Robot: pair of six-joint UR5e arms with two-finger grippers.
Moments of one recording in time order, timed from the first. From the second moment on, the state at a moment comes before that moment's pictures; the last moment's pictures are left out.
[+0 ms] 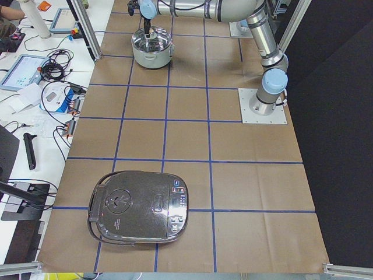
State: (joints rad) left arm -1.90 -2.22 -1.09 -1.35 1.52 -0.37; right arm 1.33 -1.11 1.41 -1.90 -1.55 -0.31
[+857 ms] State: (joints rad) left arm -1.87 -2.13 -1.07 -1.41 1.53 -0.32; right arm 1.45 -1.24 1.34 -1.66 -1.53 -0.22
